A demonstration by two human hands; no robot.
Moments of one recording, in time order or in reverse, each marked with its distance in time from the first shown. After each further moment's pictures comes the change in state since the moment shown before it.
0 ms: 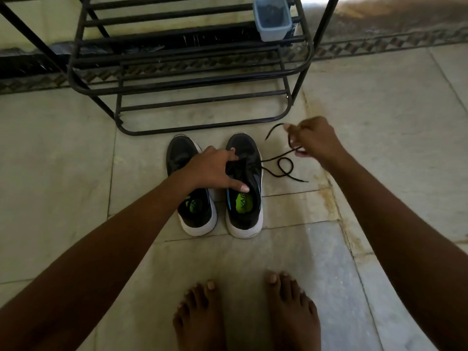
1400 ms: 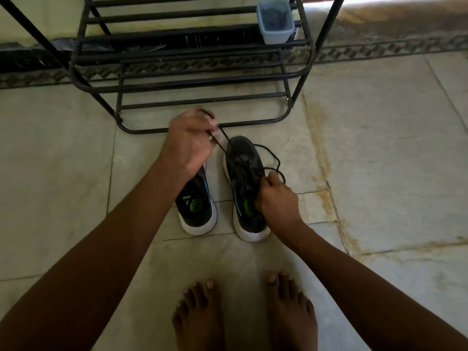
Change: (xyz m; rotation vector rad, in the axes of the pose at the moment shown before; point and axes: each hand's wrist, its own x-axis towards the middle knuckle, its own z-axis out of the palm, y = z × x) left_hand -0.036 0.011 -0.044 -1.751 0.411 0.169; right_hand -0.097 0.044 0.106 -0.797 0.018 -0.323
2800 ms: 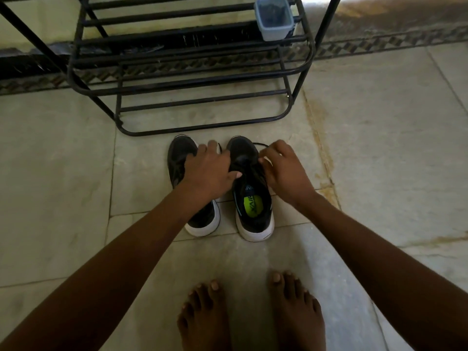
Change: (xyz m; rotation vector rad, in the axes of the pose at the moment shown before) left_hand -0.003 -0.055 -0.006 2.181 -0.107 0.019; right_hand 0.051 0.030 -0.019 0.332 0.209 -0.238
